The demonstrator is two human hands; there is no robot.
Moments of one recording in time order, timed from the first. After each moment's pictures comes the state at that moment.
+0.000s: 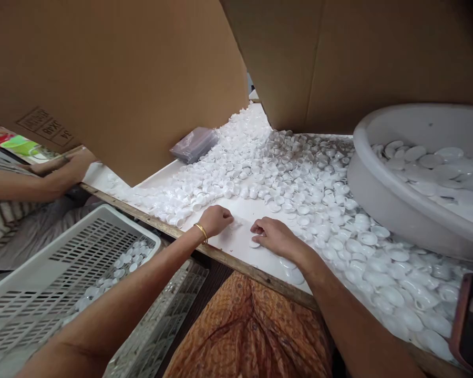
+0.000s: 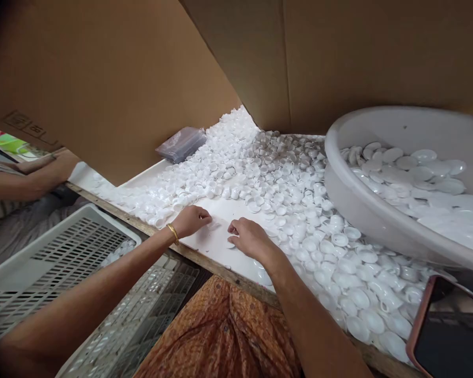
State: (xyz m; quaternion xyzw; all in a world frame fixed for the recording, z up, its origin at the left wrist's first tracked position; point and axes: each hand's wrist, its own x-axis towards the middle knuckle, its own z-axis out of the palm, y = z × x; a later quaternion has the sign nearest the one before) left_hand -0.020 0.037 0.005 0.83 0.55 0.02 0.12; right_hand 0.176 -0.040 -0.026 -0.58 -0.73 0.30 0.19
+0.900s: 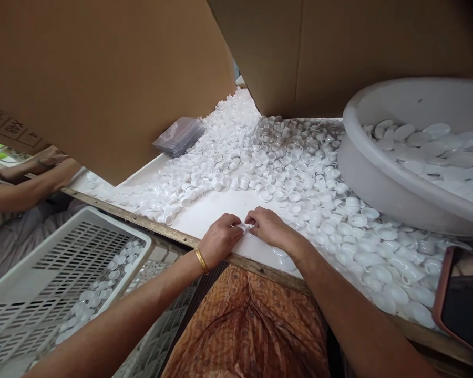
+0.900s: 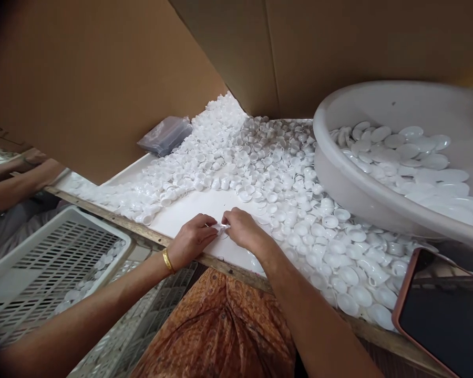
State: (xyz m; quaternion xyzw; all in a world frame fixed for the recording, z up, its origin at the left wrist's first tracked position) left_hand -0.002 -0.028 -0.016 0.94 0.30 0.14 0.08; right_hand 0.175 -0.038 -0.035 -0.58 -0.73 0.29 0.19
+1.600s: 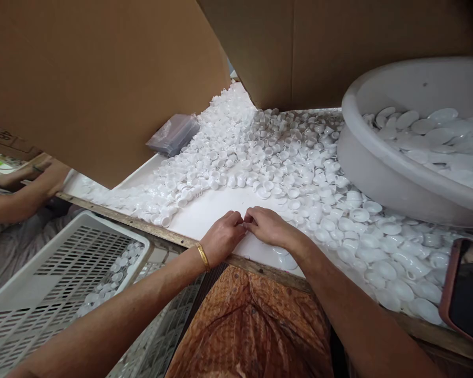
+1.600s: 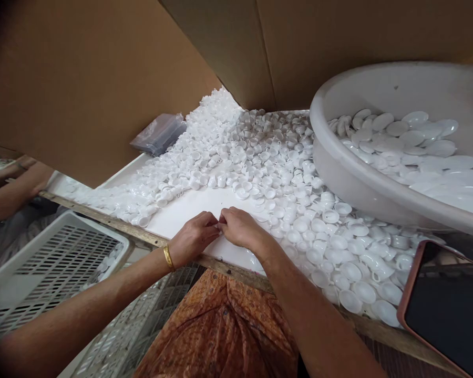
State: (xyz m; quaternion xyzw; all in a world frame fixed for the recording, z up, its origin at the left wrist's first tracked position) left_hand 0.012 -0.022 -0.009 0.96 0.27 0.06 0.06; right_hand 0.176 -0.042 -0.015 -0.60 -0.71 0.32 0.19
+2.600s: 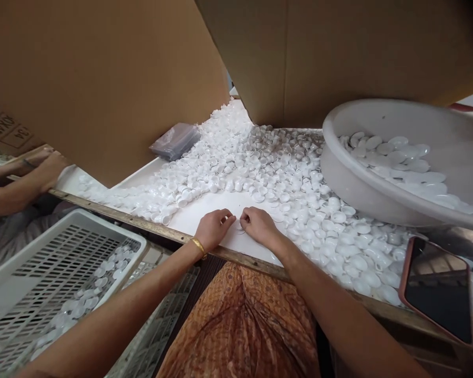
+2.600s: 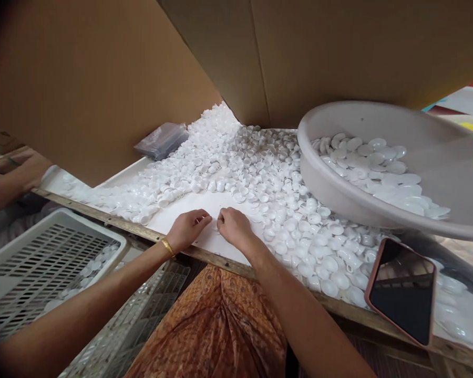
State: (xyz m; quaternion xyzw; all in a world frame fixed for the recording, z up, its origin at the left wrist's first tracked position) left_hand 0.007 -0.018 -0.001 0.85 0.50 0.06 0.13; right_hand 0.158 -0.047 -0.025 -0.65 -0.70 0.20 0.21
